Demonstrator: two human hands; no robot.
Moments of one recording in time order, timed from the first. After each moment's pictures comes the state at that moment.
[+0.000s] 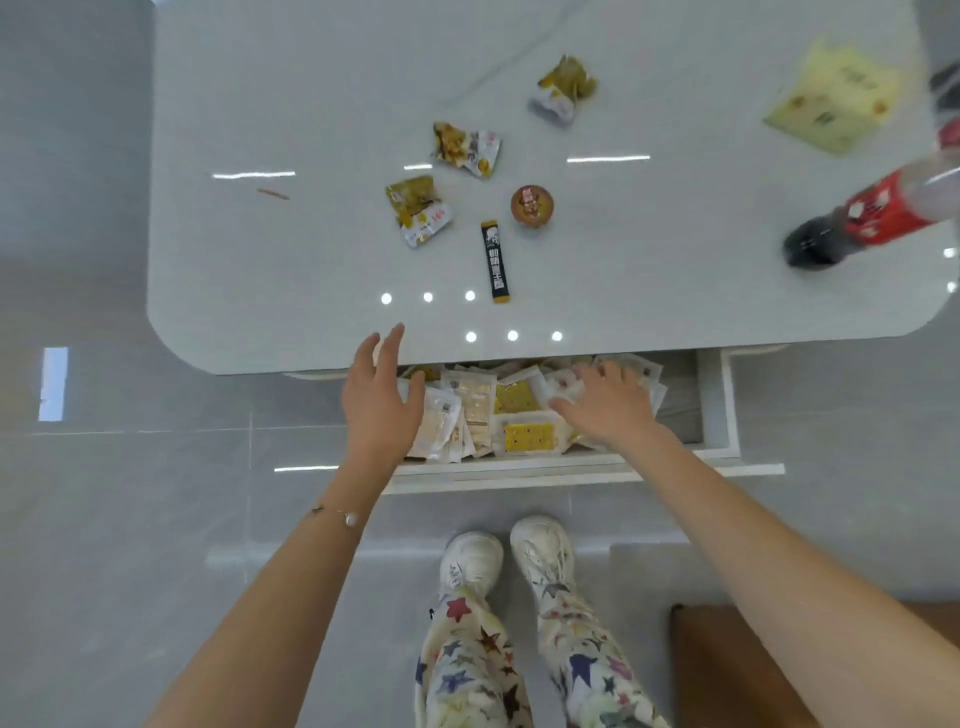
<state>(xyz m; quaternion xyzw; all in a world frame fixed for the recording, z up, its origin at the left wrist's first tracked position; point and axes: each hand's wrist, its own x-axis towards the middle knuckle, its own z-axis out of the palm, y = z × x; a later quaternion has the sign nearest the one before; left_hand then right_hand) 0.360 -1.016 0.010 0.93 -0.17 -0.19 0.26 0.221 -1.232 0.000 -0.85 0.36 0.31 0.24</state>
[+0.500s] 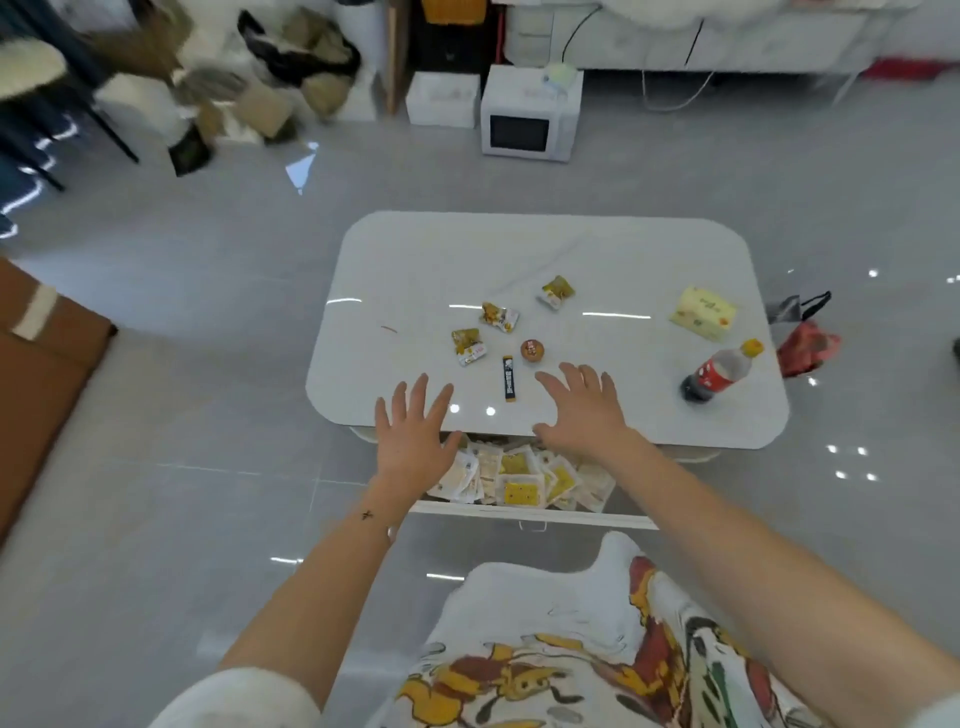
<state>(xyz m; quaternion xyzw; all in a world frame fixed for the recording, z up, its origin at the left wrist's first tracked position) 0.295 -0.989 0.328 0.95 -0.29 -0.15 -0.01 0.212 -1.204 0.343 -0.95 0.19 0.22 0.10</state>
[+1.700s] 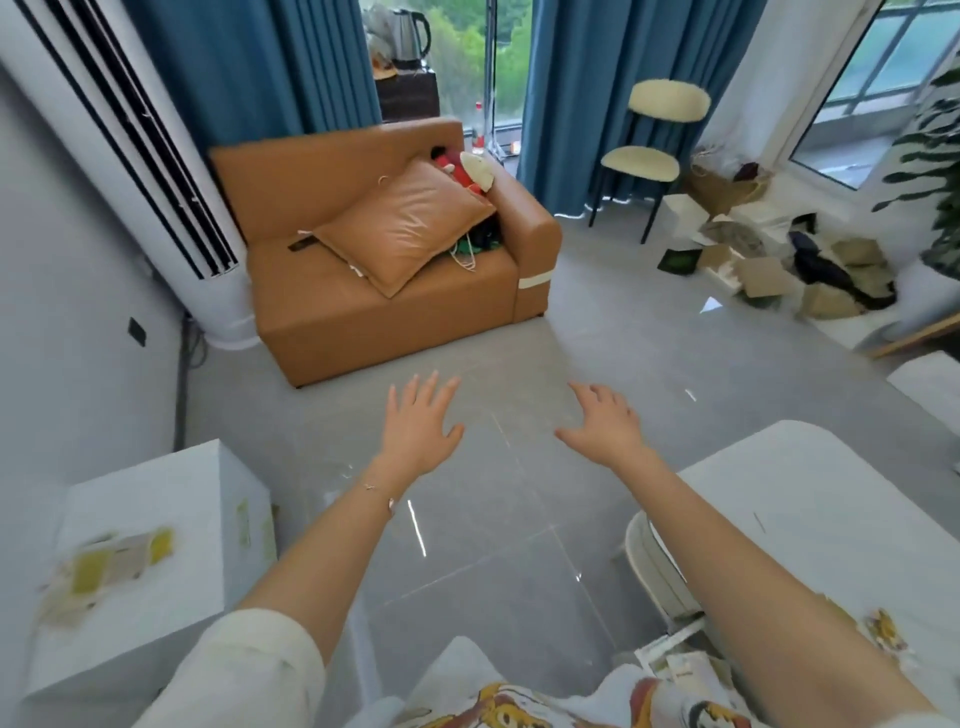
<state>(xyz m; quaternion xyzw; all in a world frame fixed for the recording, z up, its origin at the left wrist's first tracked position) 0.249 -0.450 0.442 0.98 0.18 -0.01 0.09 0.378 -0.672 0.467 -0.96 -0.22 0.15 0.11</state>
